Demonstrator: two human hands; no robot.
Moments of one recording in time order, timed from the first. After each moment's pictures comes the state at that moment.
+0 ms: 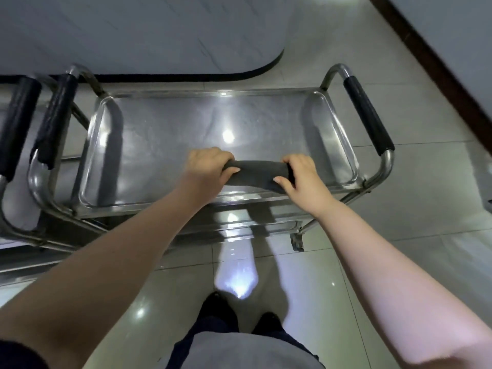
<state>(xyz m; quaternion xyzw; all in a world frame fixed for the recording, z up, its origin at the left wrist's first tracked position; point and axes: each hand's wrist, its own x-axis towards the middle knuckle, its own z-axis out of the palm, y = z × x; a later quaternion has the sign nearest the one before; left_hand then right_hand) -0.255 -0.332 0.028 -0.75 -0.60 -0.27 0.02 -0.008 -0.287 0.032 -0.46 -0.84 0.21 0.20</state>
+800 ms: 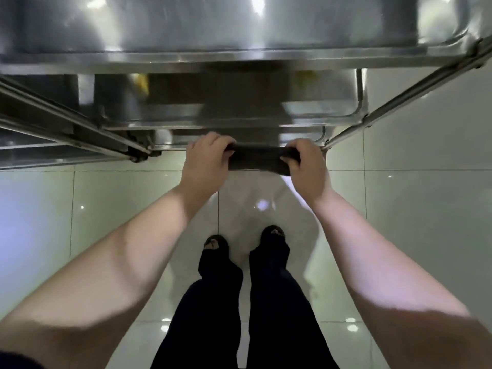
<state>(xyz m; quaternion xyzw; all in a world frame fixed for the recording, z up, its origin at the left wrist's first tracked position) -0.162 -0.447 -0.216 -0.63 -0.75 -0.15 -0.17 0.056 -0.384 -0.230 -0.55 -0.74 0.33 0.17</state>
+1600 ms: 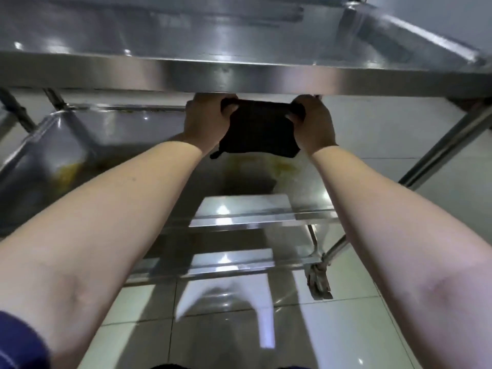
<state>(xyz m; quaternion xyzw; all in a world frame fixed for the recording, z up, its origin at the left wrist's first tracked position) -0.189 -0.156 -0.324 -0.64 -0.66 -0.39 0.01 0.028 -0.095 -0.327 -0.51 -0.77 0.06 0.37</state>
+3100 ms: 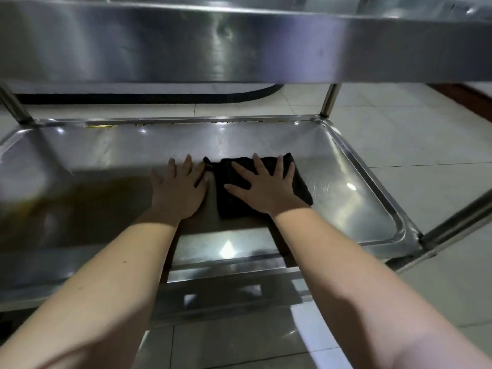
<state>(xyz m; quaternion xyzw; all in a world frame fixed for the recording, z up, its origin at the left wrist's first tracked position) -0.266 -0.122 -0.478 -0.63 -0.78 -0.01 -0.02 -0.066 -0.067 -0.460 -0.55 -0.83 0.05 -0.05</state>
